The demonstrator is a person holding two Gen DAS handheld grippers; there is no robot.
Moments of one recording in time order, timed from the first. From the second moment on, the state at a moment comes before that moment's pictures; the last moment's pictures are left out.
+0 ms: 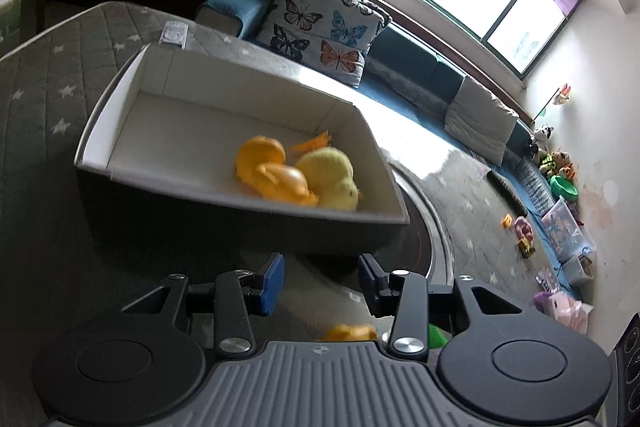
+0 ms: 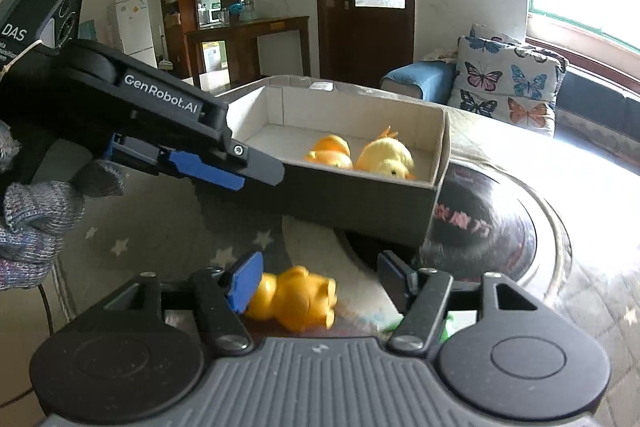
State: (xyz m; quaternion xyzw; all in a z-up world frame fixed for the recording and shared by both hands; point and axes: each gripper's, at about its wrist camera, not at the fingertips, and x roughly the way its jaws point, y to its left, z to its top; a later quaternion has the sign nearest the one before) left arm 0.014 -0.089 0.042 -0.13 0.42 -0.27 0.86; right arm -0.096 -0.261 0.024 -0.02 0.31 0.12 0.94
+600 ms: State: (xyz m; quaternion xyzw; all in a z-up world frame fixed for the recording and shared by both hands) left arm -0.033 -0.095 0.015 -0.11 0.44 -0.26 0.85; right arm -0.125 -0.257 0.008 -0.03 0.32 0.12 0.94
